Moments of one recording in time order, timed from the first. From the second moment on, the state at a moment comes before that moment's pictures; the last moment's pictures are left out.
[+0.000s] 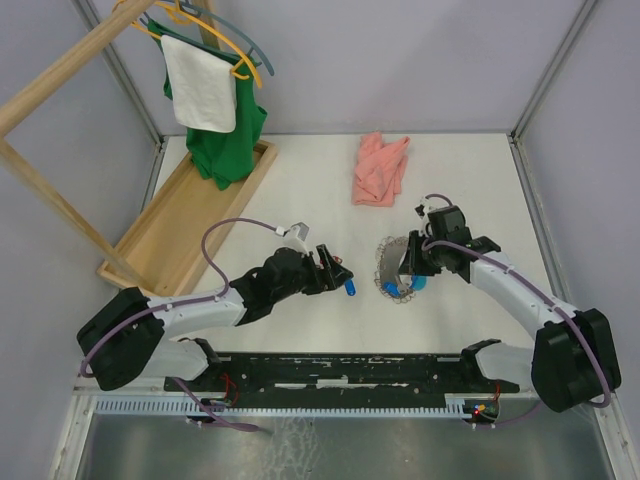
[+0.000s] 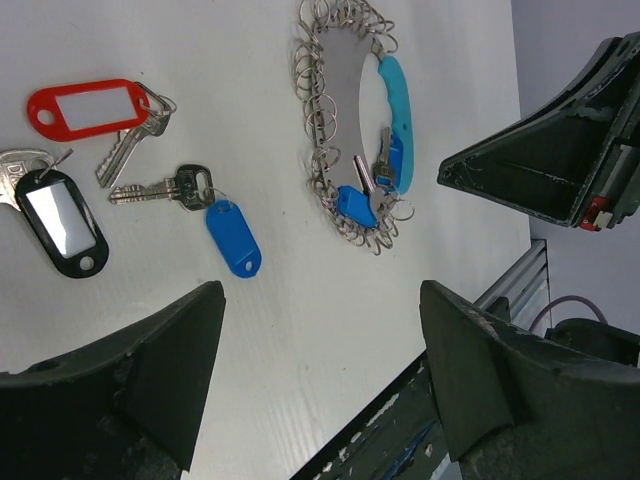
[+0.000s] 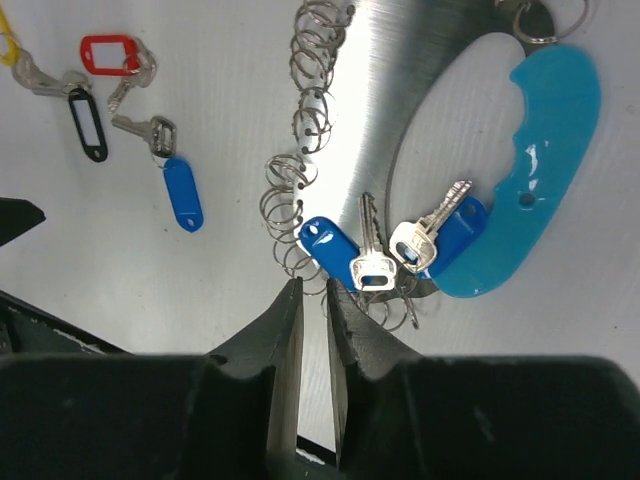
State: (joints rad) left arm -0.89 1.28 0.50 0.33 -0.05 -0.95; right arm 0.34 1.22 0.72 -0.47 -0.27 0.41
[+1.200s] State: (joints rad) left arm -0.92 1.32 0.51 0.36 -0.07 -1.03; right arm 0.36 1.09 0.67 -0.43 -0.23 0.46
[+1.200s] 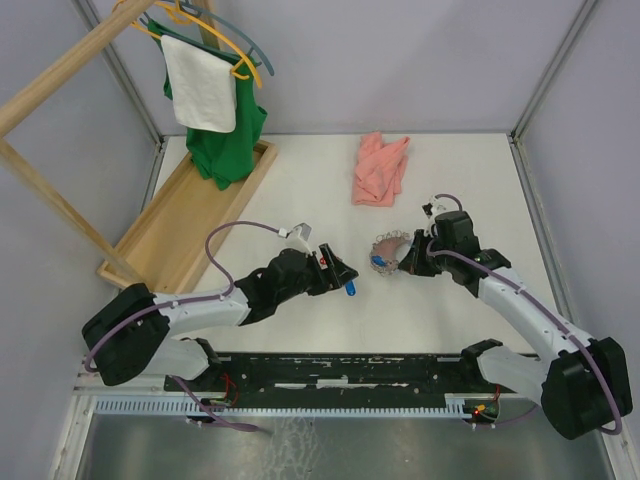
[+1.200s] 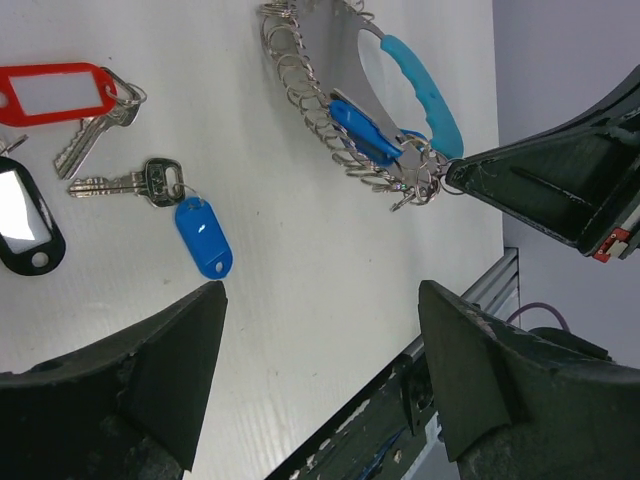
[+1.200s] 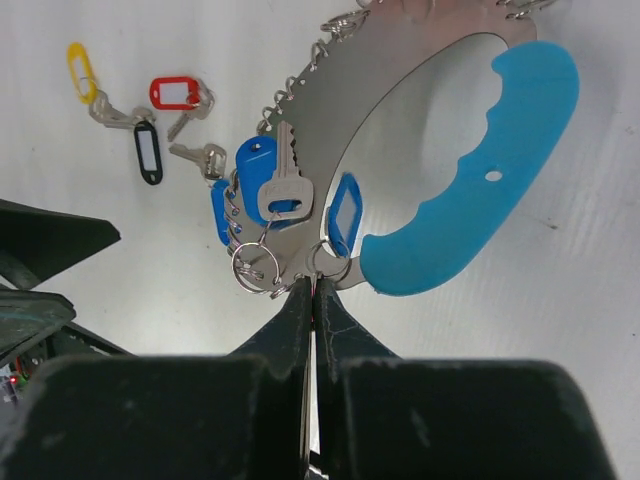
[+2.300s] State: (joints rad) left arm -0.96 1.27 0.51 0.64 0.01 -0.23; right arm 0.38 1.23 1.04 -0.79 -0.31 0.22
